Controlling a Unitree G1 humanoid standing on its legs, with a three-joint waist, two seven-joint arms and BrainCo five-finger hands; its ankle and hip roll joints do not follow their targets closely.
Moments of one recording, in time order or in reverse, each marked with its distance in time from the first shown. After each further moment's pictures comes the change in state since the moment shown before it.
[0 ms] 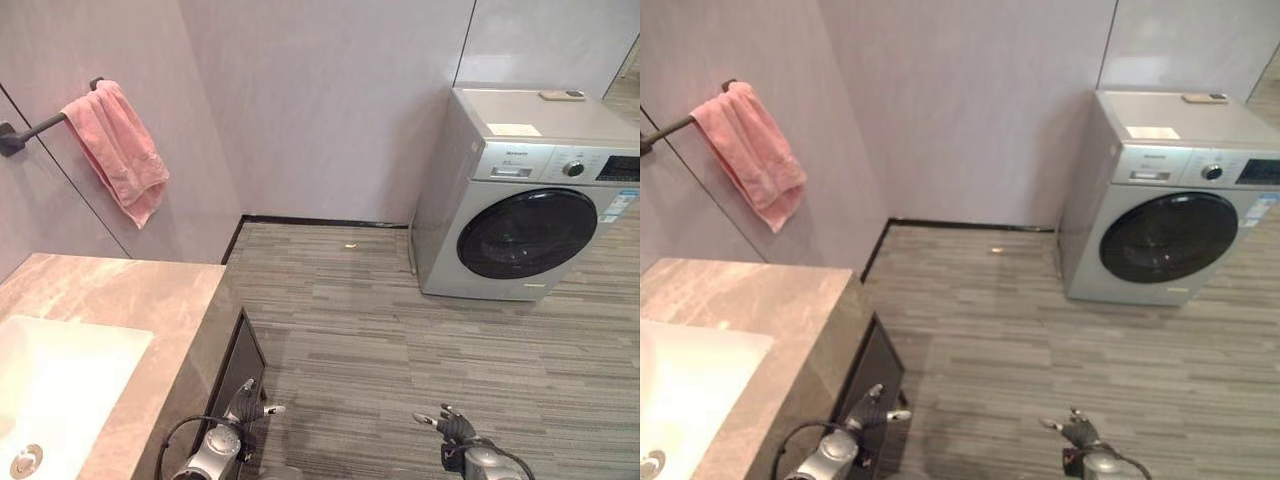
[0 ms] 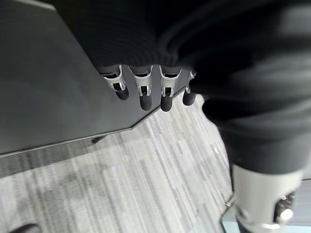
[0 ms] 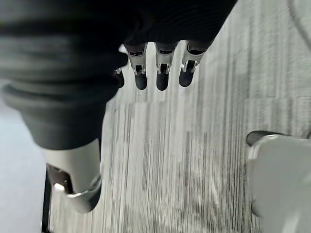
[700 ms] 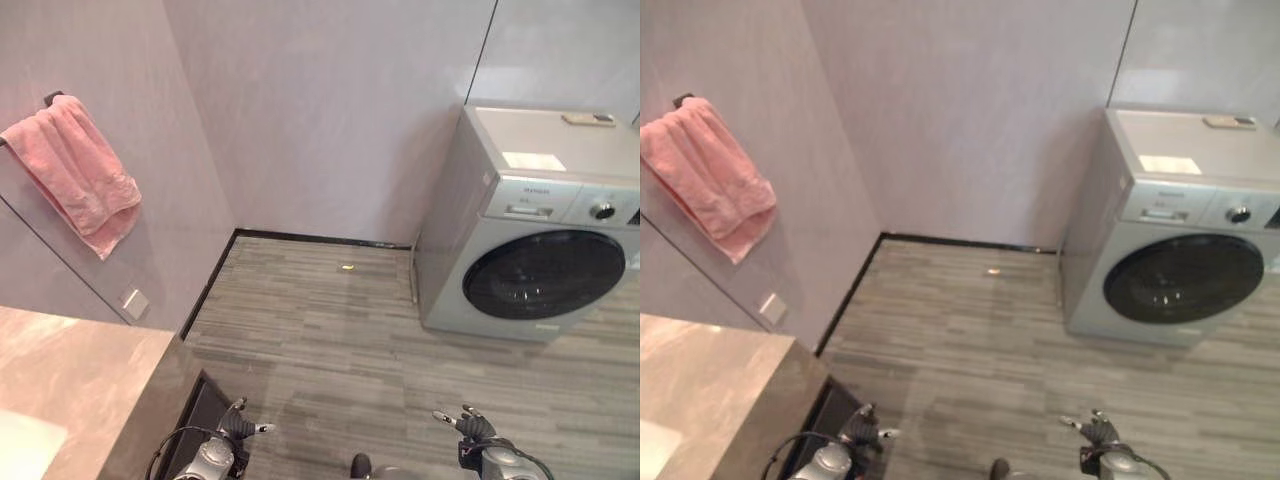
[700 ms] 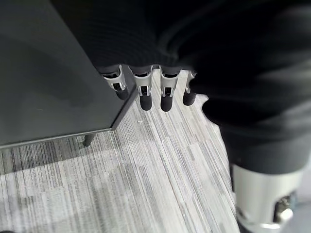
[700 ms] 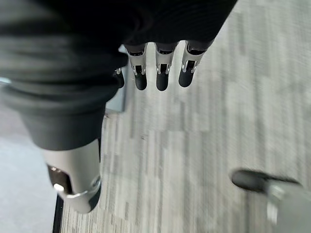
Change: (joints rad) left arm -0.053 -0.011 0.045 0.238 0.035 0.019 0.011; right arm -0.031 -0.047 -0.033 0.050 0.022 -0.002 -0.019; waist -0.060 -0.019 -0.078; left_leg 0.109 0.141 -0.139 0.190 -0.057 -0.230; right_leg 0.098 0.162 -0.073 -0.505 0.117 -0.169
